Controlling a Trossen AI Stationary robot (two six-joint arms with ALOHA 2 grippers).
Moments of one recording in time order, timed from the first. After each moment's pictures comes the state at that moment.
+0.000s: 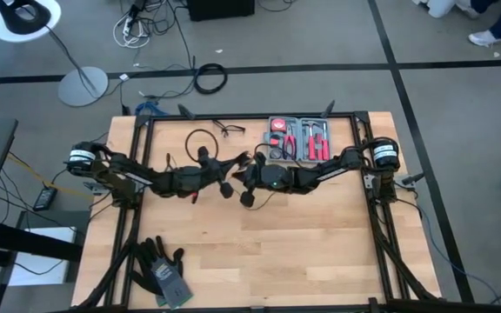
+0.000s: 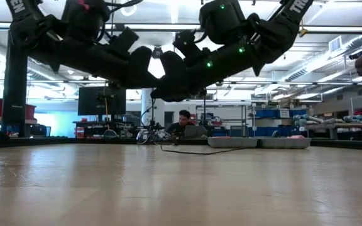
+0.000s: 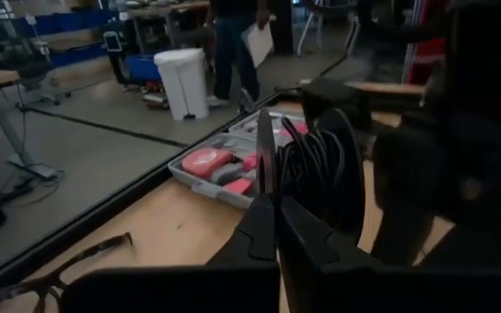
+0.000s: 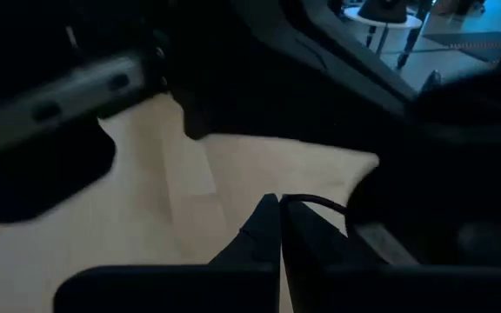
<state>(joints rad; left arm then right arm) 0.00 1.53 0.46 0.92 -0.59 -0.02 0.01 1.93 1.00 0.62 0.33 0.05</state>
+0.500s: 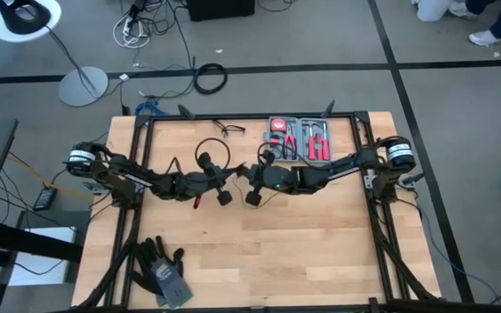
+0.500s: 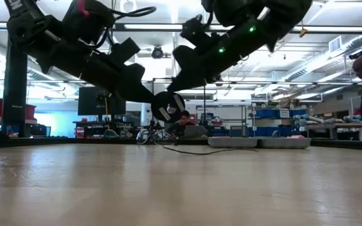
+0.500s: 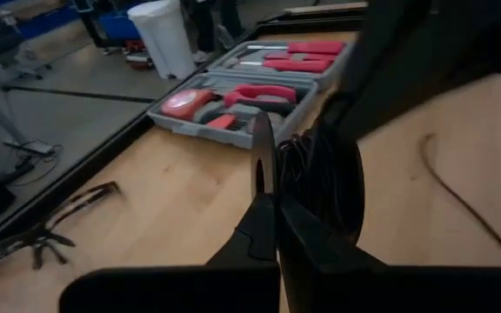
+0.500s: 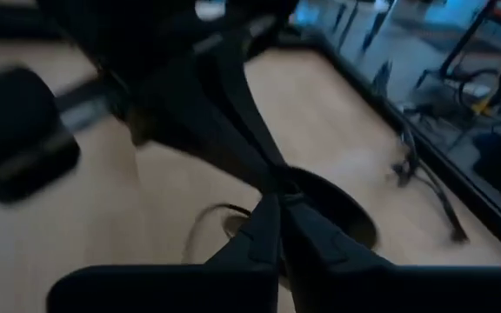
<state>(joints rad) -0.05 1.53 0.47 0.69 -0.59 -0.04 0.05 1.80 1.01 0.34 0.47 0.00</state>
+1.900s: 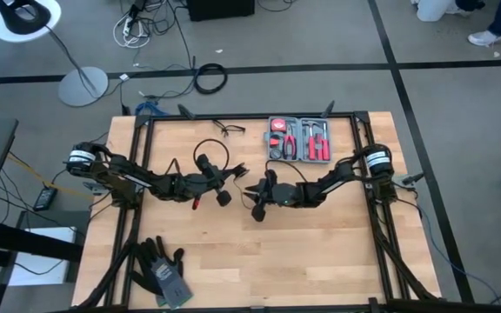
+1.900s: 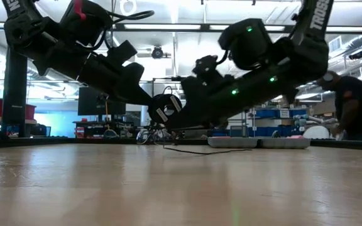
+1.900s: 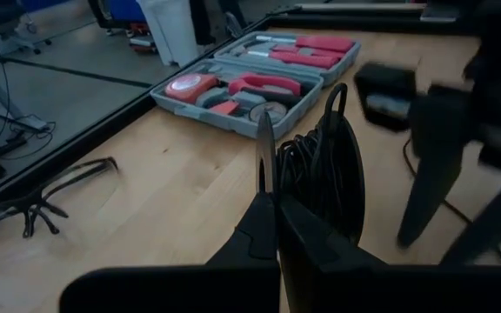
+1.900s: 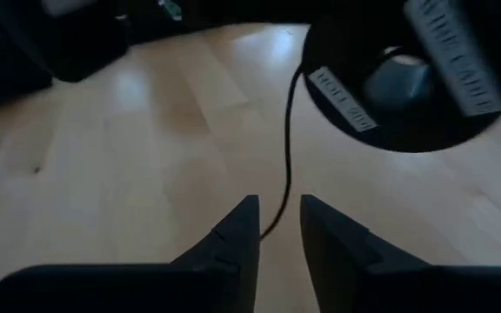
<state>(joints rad) -0.05 1.53 0.45 0.70 -0.61 -0.14 0.11 2.01 0.80 0.84 0.40 0.27</state>
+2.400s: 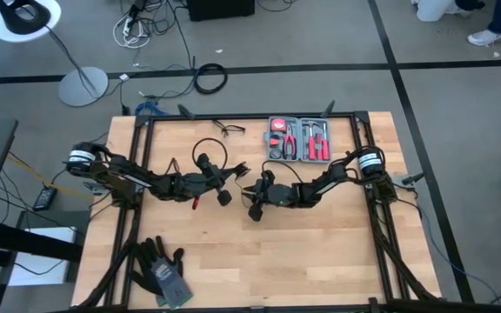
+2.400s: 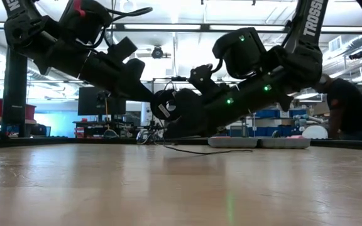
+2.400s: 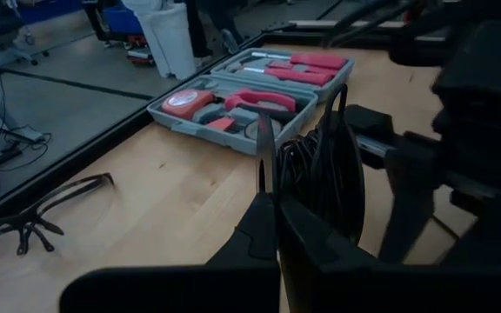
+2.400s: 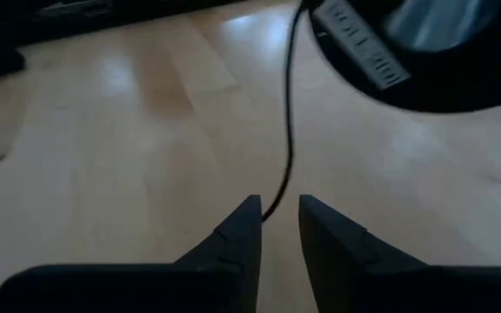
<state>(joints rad) -0.05 1.53 0.45 0.74 -0.60 -0.12 0.09 2.08 0.84 0.83 0.41 0.27</state>
